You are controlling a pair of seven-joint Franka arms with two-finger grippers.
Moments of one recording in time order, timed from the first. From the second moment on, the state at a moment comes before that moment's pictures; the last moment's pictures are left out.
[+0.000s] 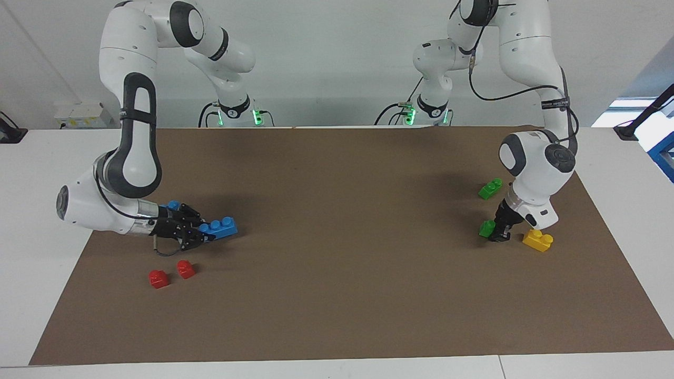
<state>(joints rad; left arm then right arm) 0.09 0.34 -0.07 -1.98 -0.02 2.36 -1.03 -0.28 0.52 0.15 -1.62 0.53 1.79 0.95</state>
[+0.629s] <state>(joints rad) 0.08 0.27 -0.09 -1.92 -0.03 2.29 -1.12 -0.18 0.42 0.24 -1.62 0.55 1.78 1.30</state>
